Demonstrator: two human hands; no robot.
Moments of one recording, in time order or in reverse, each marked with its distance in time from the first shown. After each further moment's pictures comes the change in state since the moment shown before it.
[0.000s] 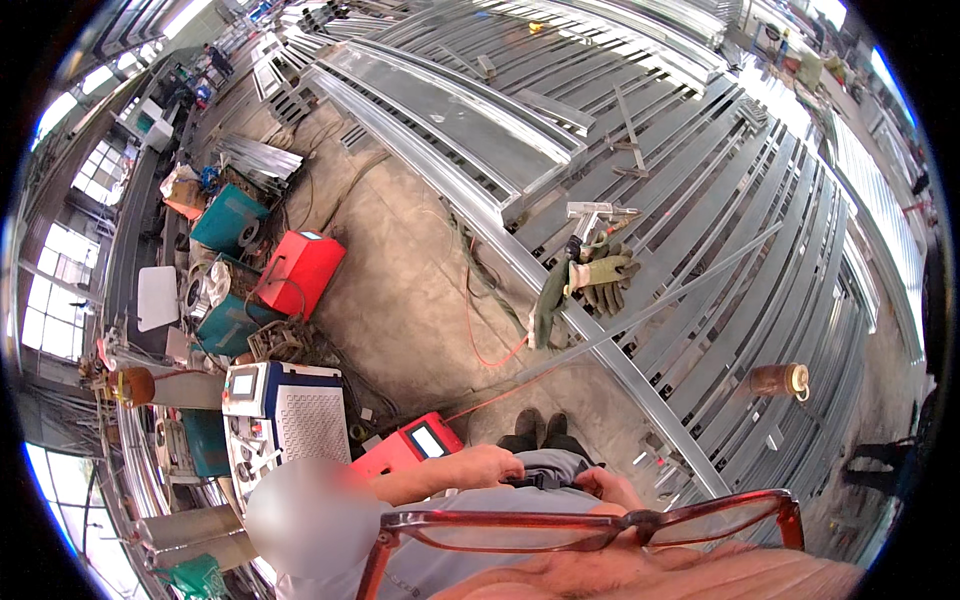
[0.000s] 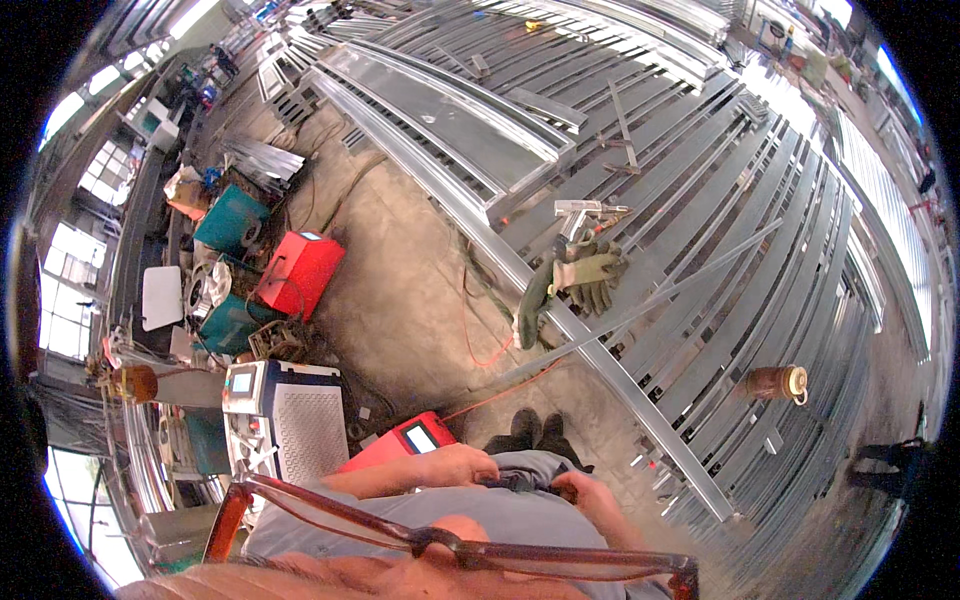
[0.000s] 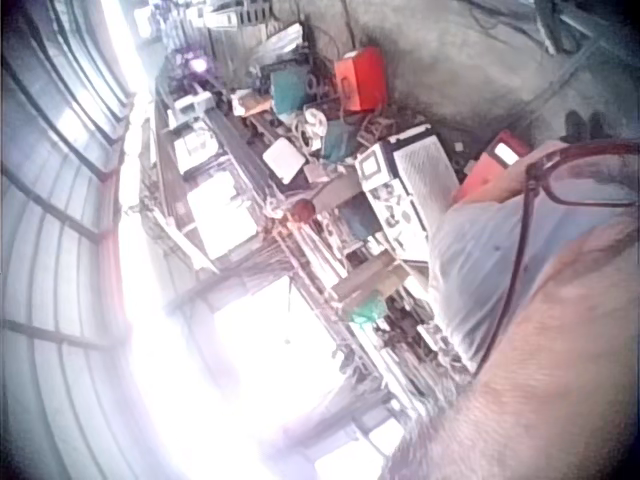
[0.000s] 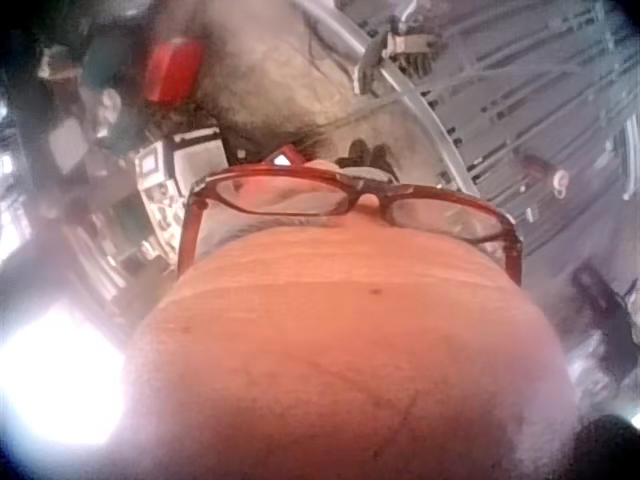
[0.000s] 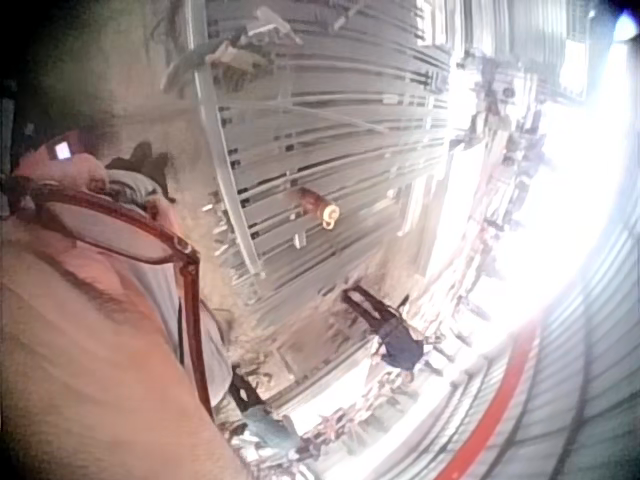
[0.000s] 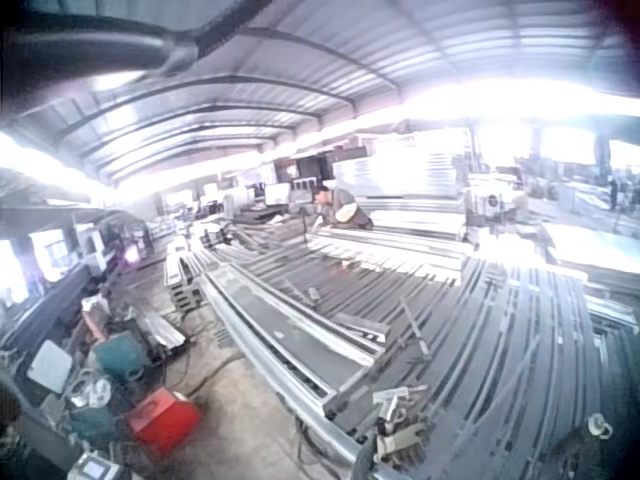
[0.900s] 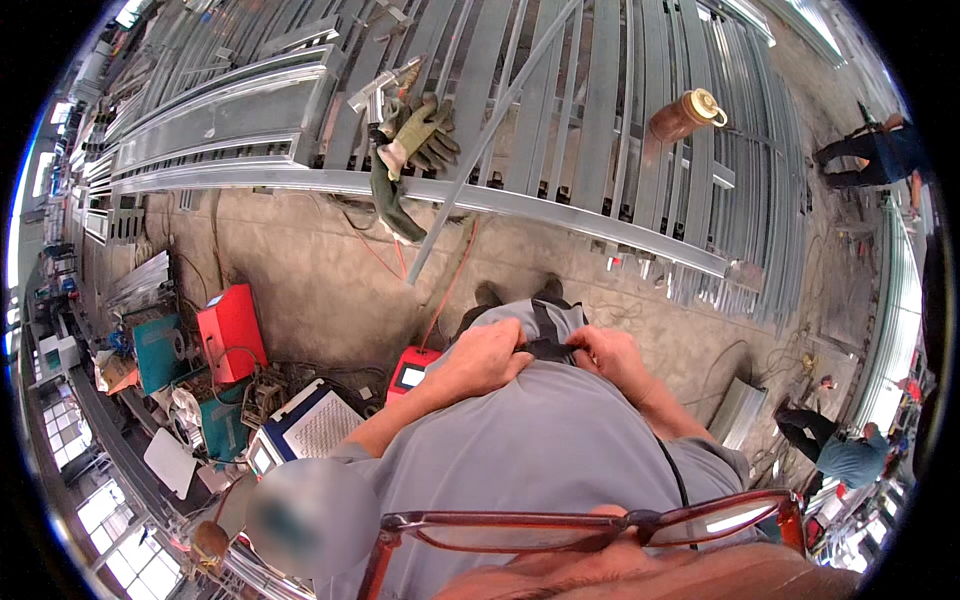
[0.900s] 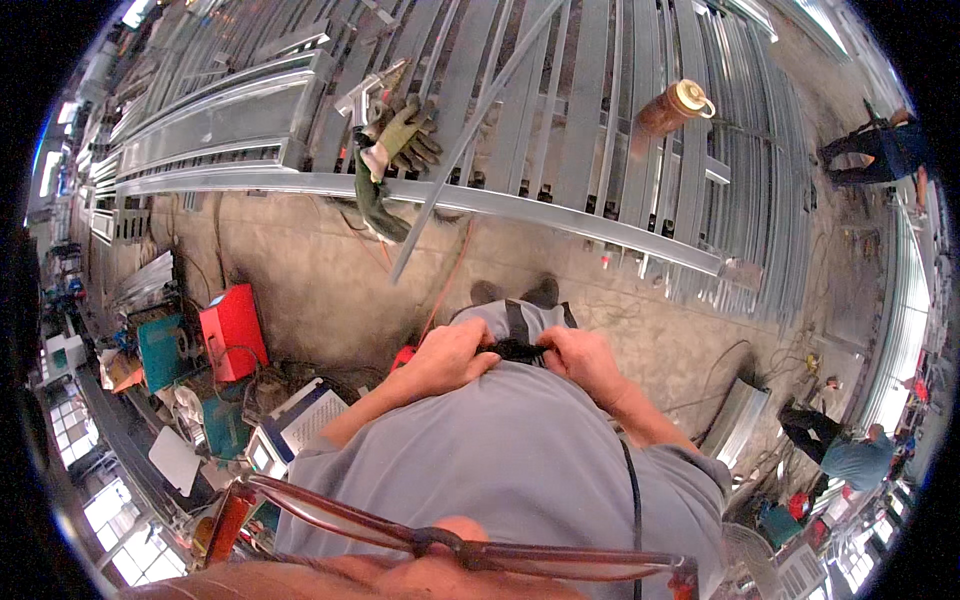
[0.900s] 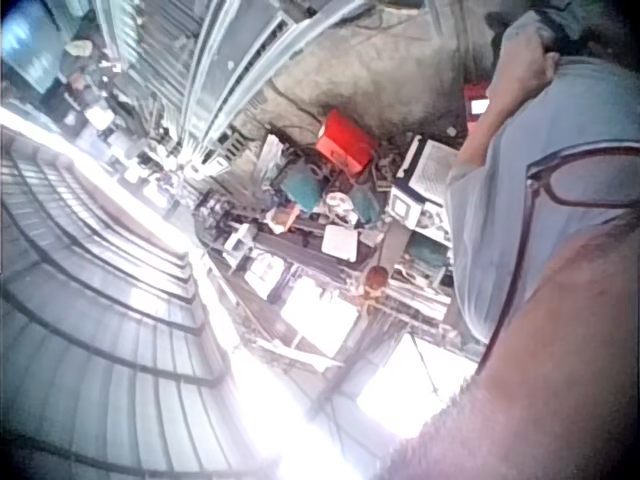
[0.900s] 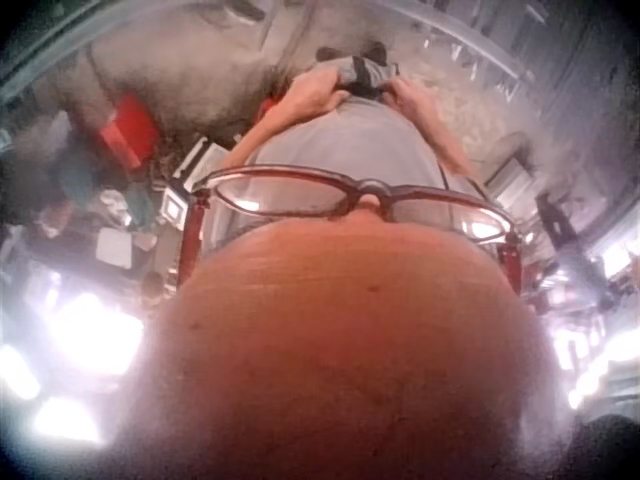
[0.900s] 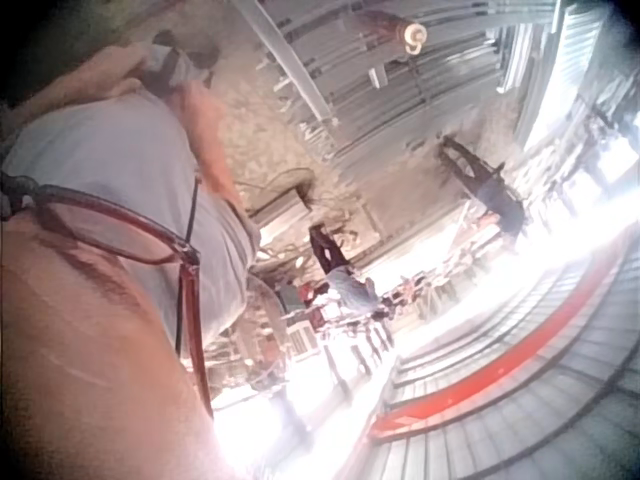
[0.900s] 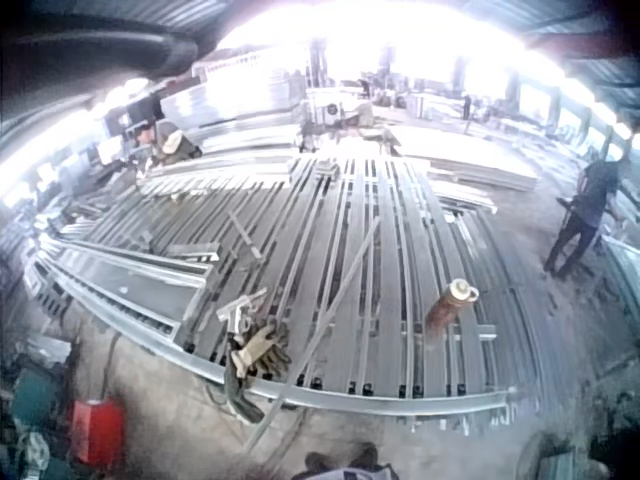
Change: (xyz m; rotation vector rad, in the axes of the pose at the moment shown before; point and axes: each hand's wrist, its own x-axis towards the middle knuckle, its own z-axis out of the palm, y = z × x) left_hand 0.116 0.114 0.022 0.263 -0.160 -0.004; right_hand -0.081 0.040 0.000 -0.522 0.627 -0.222
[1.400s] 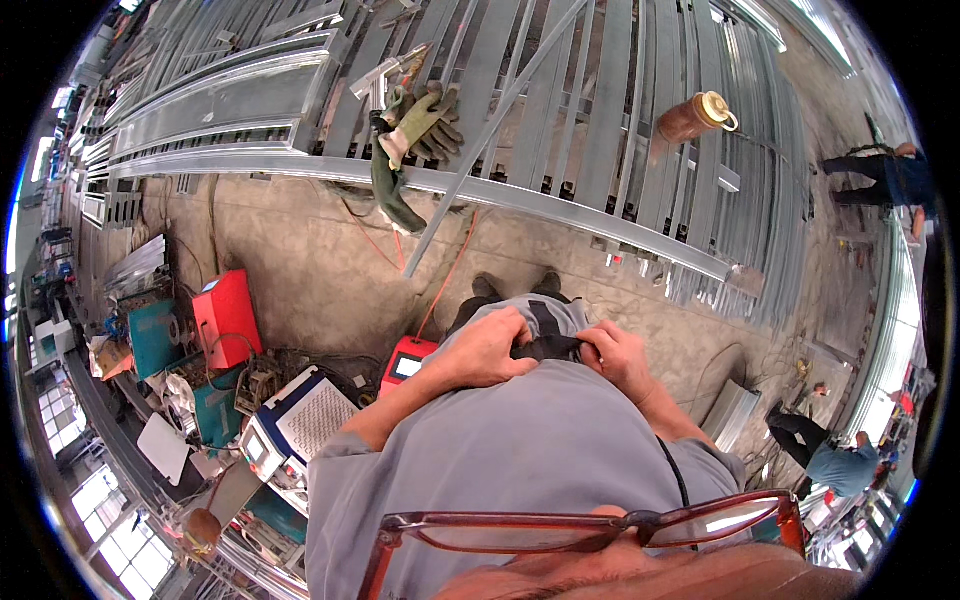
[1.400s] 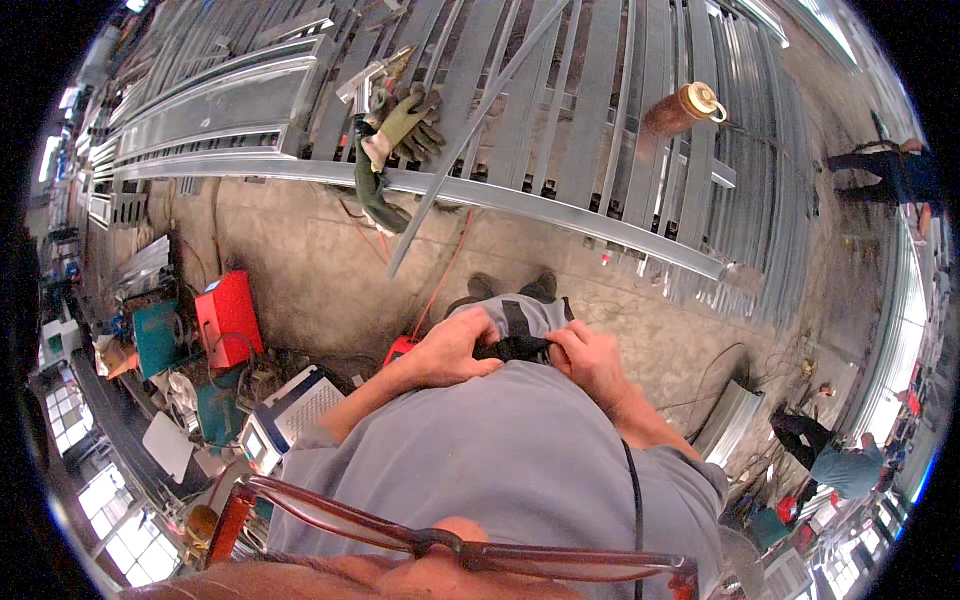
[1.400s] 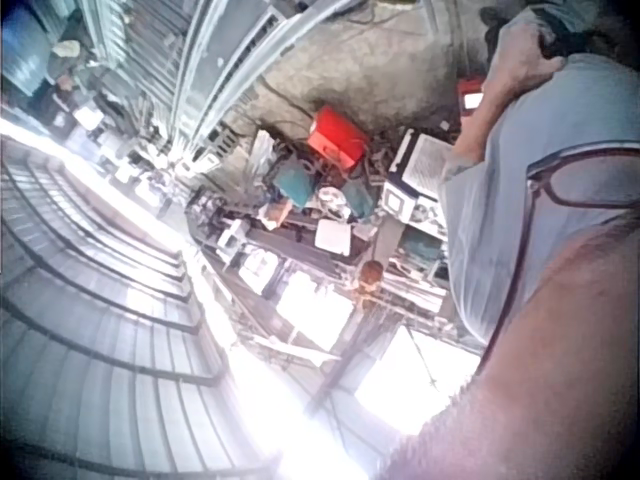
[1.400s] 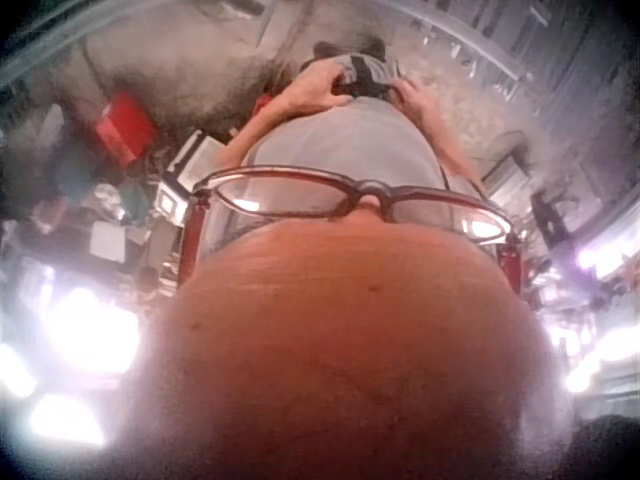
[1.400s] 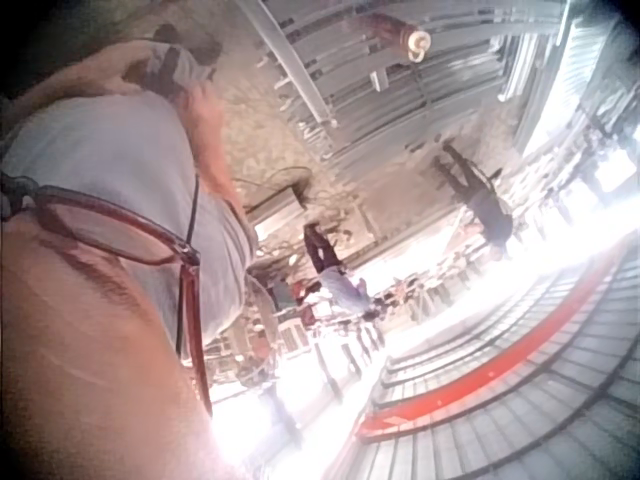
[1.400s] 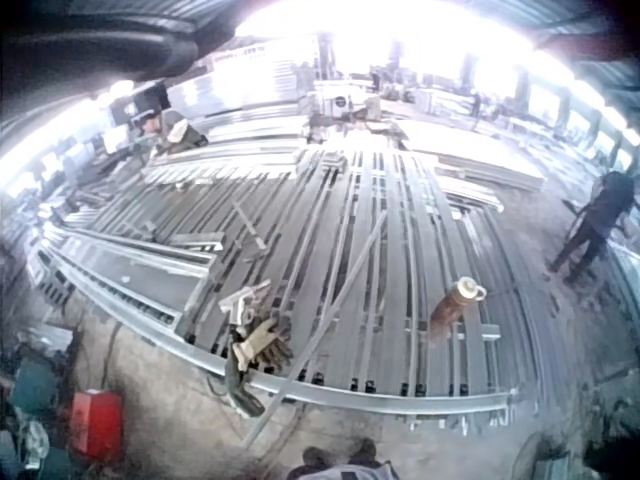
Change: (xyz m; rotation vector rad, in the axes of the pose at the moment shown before) left_hand 0.016 -0.015 0.001 -0.125 0.018 0.155; right_hand 0.004 0.003 -0.004 -0.101 0.247 -0.176
